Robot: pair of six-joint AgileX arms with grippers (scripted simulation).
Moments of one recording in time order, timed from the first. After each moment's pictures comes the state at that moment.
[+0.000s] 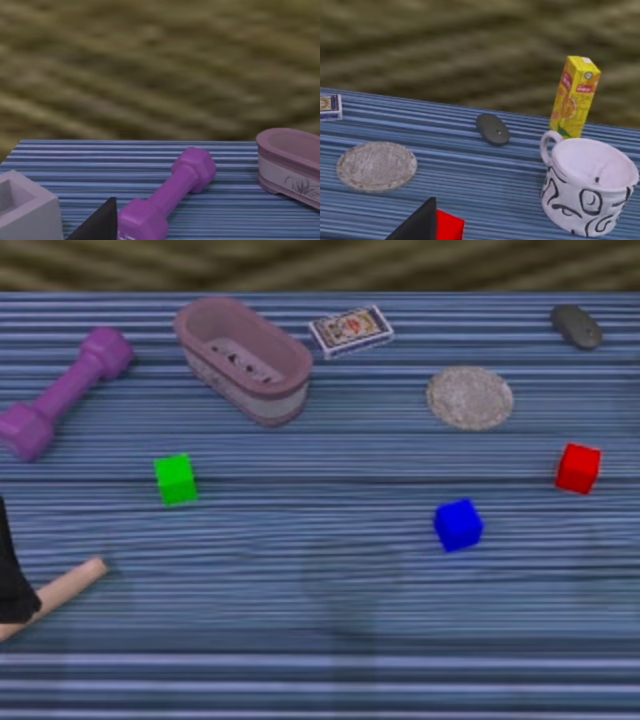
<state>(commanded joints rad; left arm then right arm) 0.00 0.00 0.00 0.00 0.00 0.00 0.02 0.22 0.22 -0.14 0.00 -0.13</state>
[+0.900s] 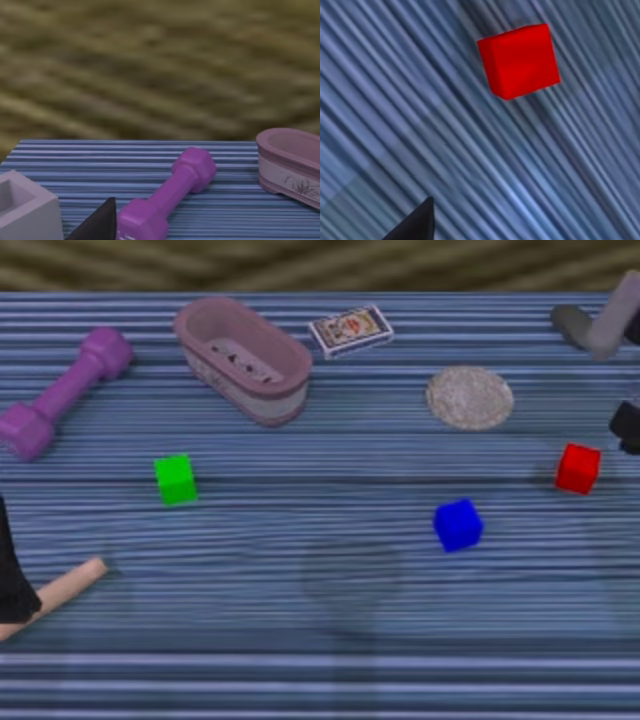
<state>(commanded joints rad) 0.00 0.00 0.00 0.00 0.00 0.00 0.09 1.82 1.47 -0.94 0.01 -0.86</state>
